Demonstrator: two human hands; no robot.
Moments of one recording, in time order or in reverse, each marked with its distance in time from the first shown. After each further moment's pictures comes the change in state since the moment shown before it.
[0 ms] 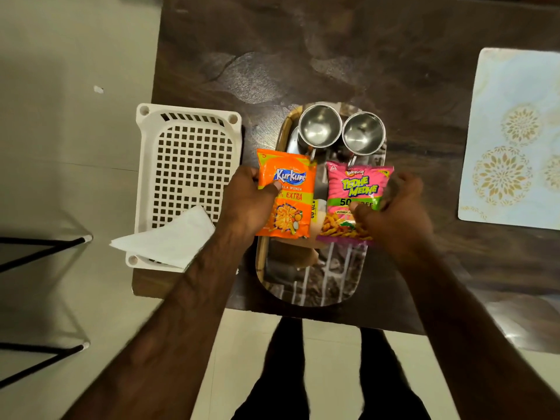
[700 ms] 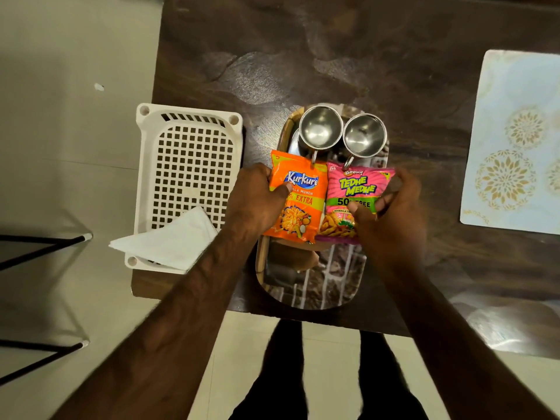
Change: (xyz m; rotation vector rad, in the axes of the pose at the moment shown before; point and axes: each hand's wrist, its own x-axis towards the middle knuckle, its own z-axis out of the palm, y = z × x) left_hand 0.011 0.003 0.007 0.269 -0.058 0.151; right_hand -0.008 0.006 0.017 0.036 0.139 -0.160
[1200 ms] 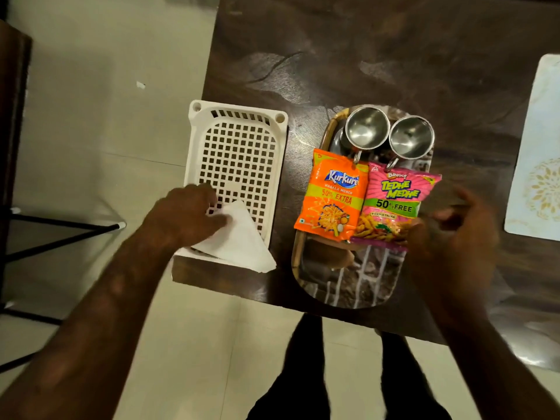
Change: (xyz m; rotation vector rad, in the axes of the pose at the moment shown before) left_hand -0.024 -0.099 -0.141 0.617 -0.201 -0.104; right_hand -0.037 -0.004 -0.011 -0.014 0.218 -0.105
